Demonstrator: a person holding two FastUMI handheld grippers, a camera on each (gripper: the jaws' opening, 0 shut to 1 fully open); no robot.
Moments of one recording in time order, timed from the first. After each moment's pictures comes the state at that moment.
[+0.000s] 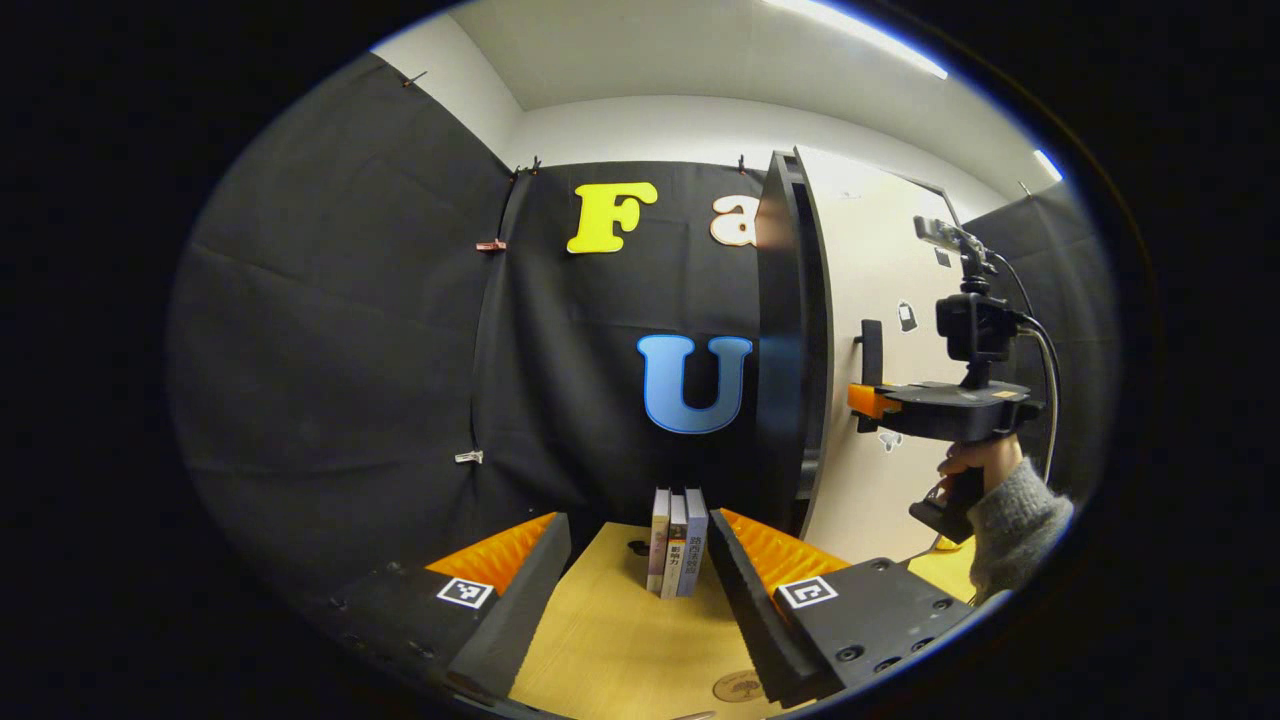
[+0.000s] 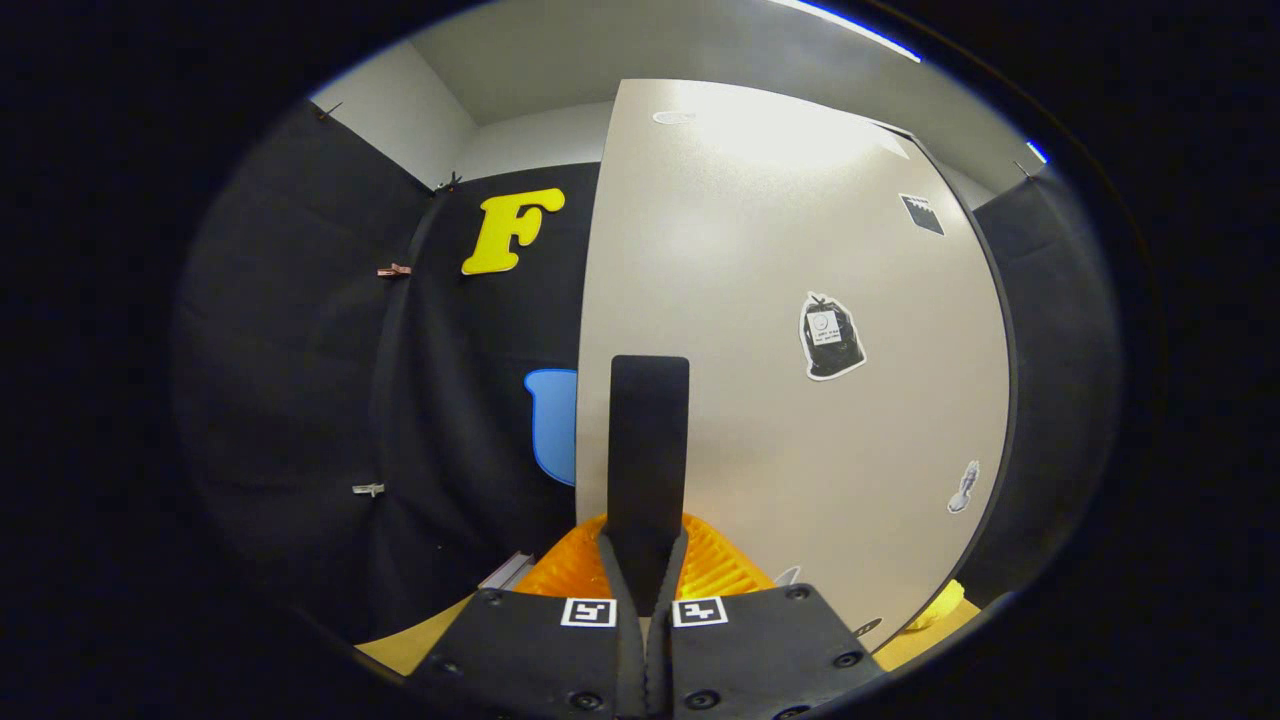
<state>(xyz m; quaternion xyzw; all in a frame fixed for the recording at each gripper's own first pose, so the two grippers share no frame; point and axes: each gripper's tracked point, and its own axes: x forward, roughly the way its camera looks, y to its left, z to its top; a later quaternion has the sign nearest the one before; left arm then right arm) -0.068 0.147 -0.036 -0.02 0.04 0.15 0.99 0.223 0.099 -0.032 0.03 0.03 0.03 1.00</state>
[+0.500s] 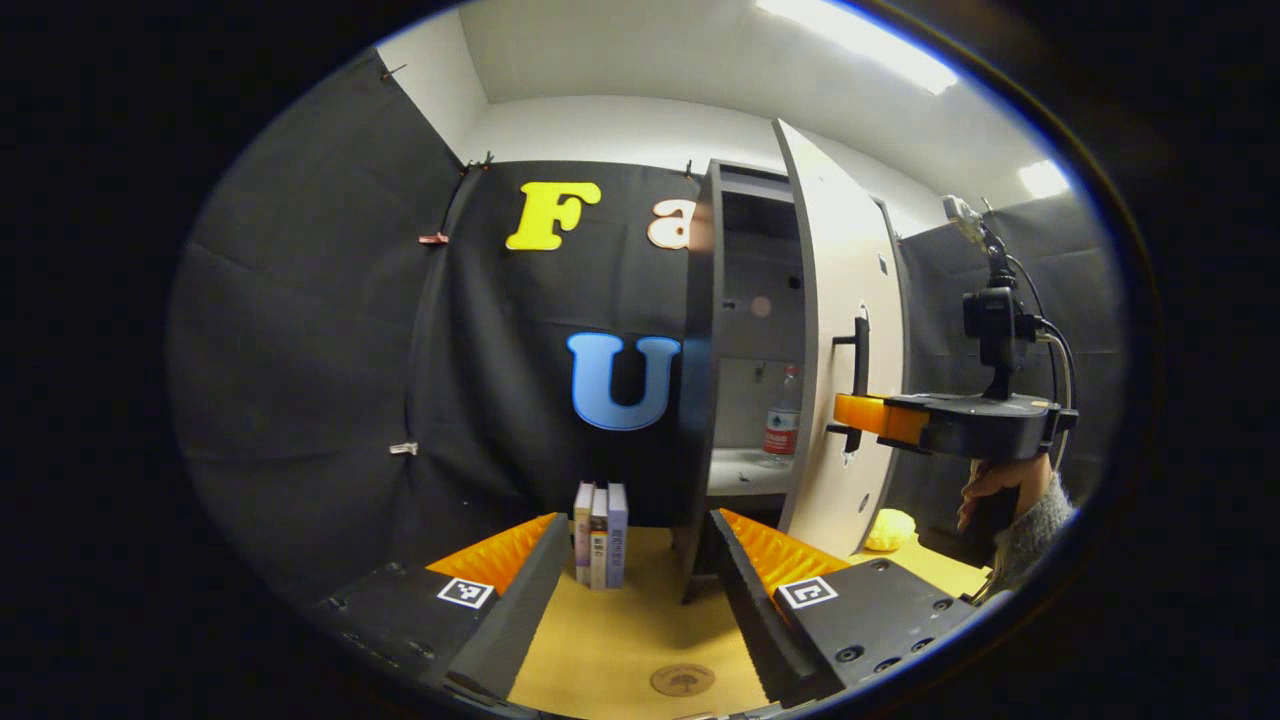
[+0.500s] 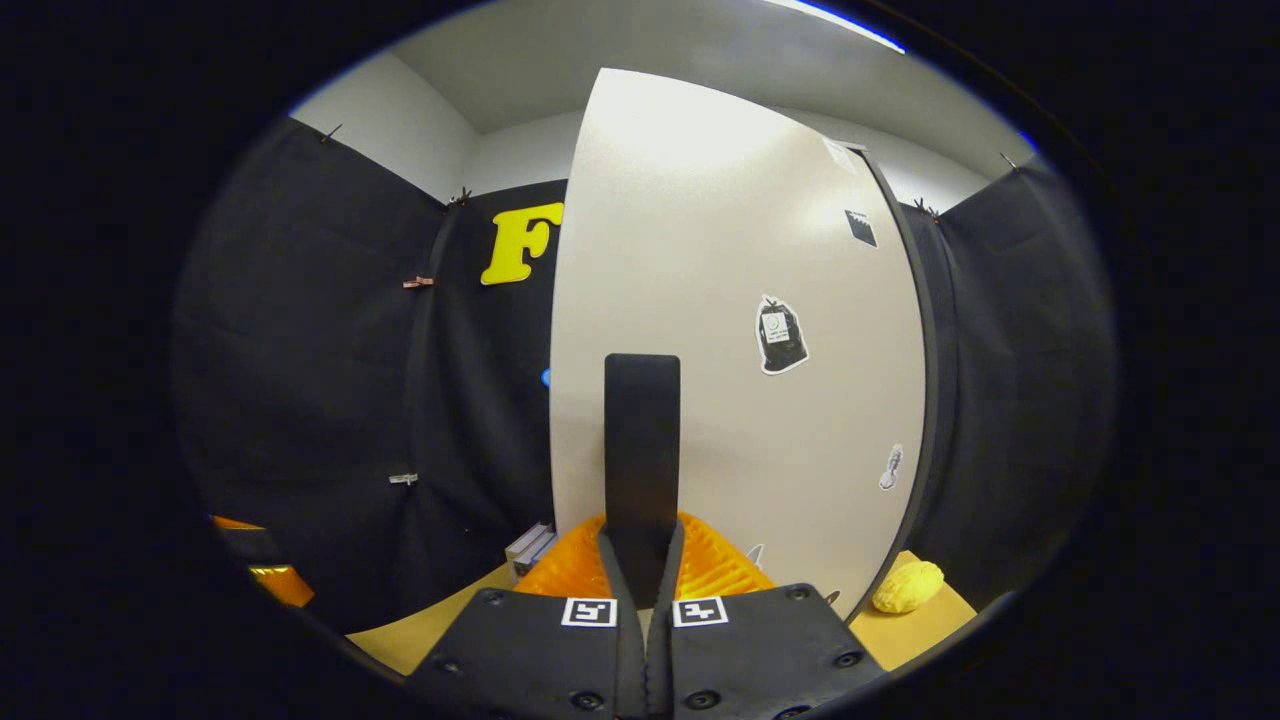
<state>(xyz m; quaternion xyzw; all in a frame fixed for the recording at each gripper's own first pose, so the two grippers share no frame) -0.074 0.065 -0.032 -0.04 0.05 0.04 1.00 0.127 0.059 -0.013 0.04 0.04 0.04 1.00</state>
